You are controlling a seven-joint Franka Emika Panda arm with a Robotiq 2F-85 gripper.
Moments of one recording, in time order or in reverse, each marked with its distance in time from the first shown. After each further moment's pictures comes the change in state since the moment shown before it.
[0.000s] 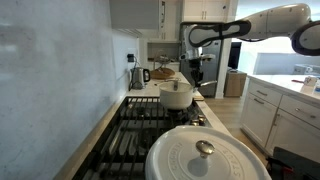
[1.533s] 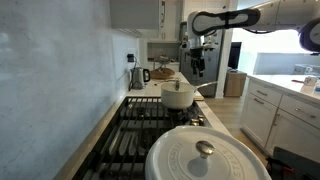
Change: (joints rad) arm 0.039 -0.067 -0.015 0.044 -0.017 -0.025 0.067
